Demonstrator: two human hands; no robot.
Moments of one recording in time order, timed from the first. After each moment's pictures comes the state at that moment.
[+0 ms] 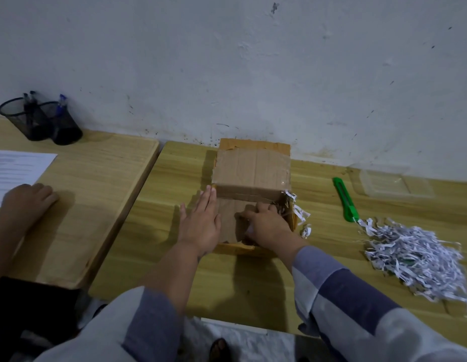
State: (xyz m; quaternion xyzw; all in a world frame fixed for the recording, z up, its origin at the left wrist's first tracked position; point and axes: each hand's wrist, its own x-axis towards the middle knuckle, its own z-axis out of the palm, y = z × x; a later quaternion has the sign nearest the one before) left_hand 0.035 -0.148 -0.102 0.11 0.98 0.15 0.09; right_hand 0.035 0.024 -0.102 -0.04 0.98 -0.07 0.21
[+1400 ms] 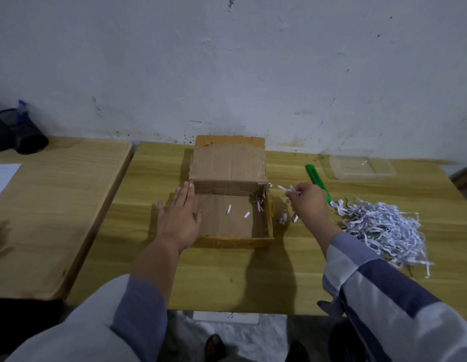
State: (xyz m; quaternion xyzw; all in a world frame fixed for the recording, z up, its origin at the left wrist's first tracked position) left_hand 0.032 -0.148 -0.105 0.12 0.98 0.11 0.08; right_hand 0.063 0.128 -0.076 0.29 0.89 -0.34 -0.05
